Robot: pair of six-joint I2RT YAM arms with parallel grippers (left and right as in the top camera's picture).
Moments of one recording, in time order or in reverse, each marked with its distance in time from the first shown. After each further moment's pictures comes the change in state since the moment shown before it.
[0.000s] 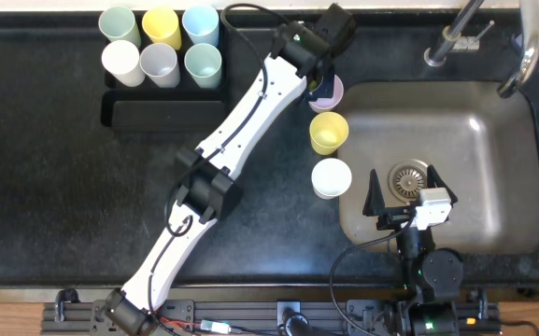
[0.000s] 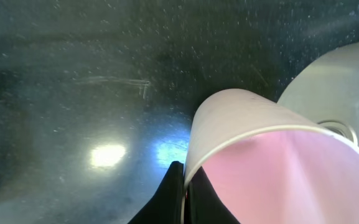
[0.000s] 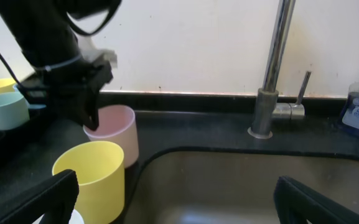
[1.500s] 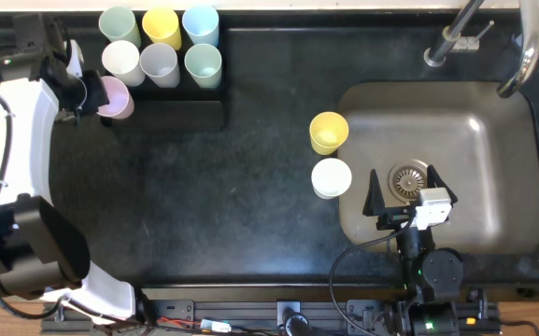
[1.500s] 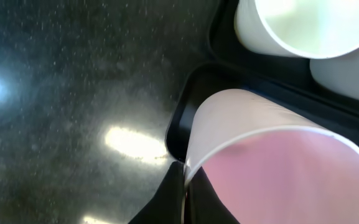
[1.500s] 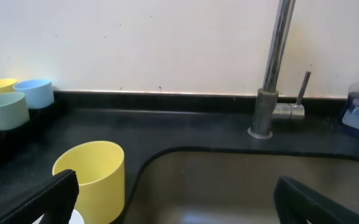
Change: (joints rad) left arm 0.878 -0.845 -1.263 0.457 0.073 0.450; right arm 0.000 0.000 0.000 0.000 0.001 0.000
